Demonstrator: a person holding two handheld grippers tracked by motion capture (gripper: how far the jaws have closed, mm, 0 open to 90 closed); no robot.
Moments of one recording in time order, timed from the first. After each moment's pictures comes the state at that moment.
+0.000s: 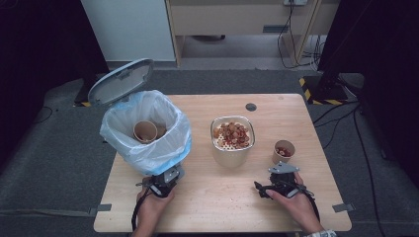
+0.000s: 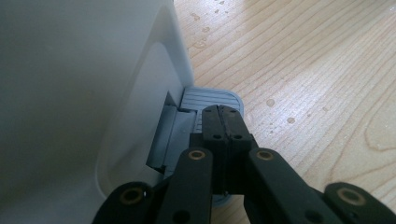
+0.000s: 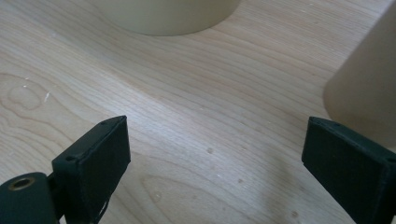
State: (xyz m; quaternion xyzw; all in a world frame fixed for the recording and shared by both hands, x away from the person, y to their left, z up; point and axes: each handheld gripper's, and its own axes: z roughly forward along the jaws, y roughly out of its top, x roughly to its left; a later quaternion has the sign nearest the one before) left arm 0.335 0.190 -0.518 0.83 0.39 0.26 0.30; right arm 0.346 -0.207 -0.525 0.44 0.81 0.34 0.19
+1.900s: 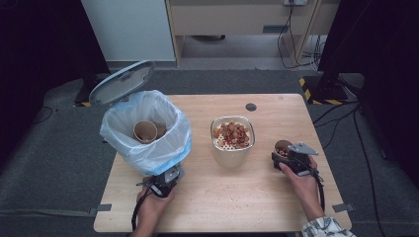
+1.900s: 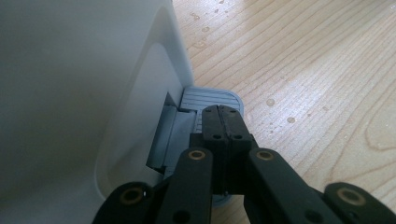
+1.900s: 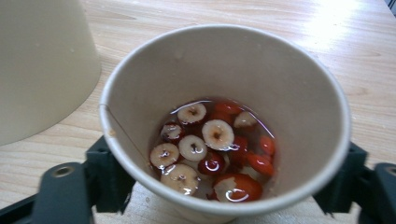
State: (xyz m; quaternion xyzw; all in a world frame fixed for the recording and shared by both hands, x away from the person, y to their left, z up) left arm 0.335 0.189 -0.518 0.83 0.39 0.26 0.30; right arm 0.406 -0.254 -0.520 0.52 0.71 0.38 0.28
